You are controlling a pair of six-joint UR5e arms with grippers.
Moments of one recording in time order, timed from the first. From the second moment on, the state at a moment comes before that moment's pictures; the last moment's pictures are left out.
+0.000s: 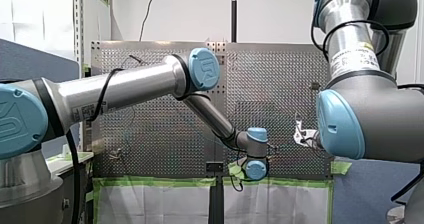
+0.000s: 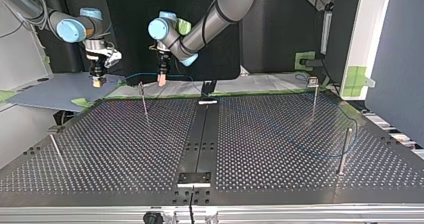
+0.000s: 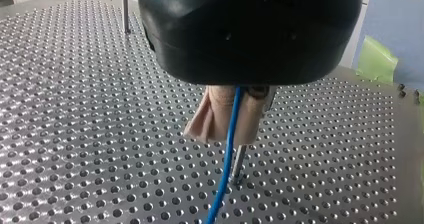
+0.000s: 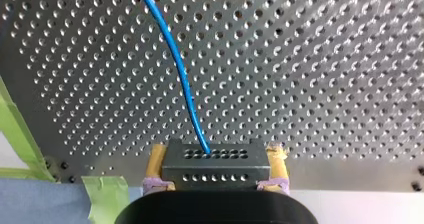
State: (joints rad) left arm -0.88 -2.84 -0.97 -2.49 -2.20 -2.04; right arm 1.60 -0.85 1.86 -0.89 1.38 1.62
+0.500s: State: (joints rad) left arm -0.87 -2.84 -0.97 -2.49 -2.18 -2.03; right arm 1.60 -0.80 1.81 -0.84 1.38 1.61
